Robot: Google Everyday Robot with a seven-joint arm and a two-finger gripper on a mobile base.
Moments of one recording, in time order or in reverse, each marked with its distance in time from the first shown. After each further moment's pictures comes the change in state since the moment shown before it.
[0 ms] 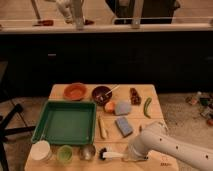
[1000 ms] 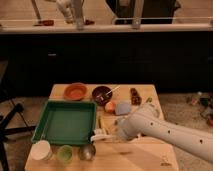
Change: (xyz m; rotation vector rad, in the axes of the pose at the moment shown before) arm -0.089 -0.066 -0.063 0.141 -0.012 -0.120
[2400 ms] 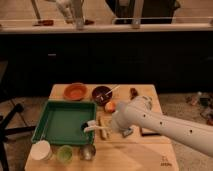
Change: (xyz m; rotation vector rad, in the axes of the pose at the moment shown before) arm -0.036 -0.047 0.003 0.052 -0.056 0.011
